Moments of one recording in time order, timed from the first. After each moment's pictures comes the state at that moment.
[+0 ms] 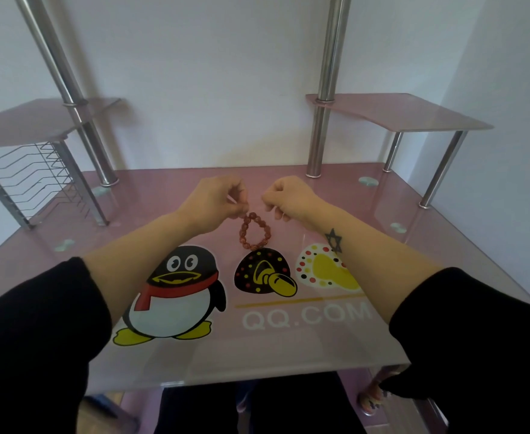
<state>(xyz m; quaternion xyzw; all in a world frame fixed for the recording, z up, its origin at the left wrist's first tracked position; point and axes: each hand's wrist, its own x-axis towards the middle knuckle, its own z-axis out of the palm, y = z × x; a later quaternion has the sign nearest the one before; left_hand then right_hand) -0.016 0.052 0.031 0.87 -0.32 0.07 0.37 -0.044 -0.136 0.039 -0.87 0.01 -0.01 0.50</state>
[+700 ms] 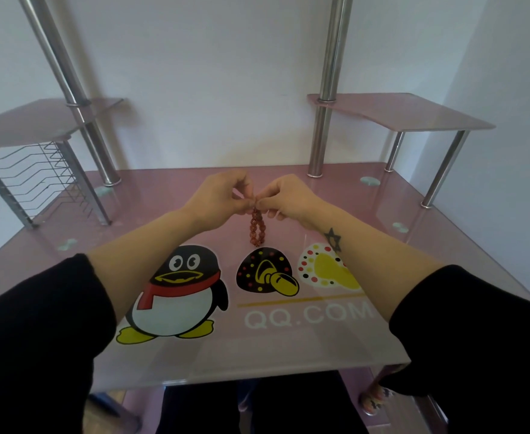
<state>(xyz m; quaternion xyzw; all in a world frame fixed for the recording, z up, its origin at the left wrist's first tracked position) -0.018 0.046 0.037 0.86 -0.34 0.07 0.39 -0.044 -0.133 0.039 -0.87 -0.04 0.00 0.50</state>
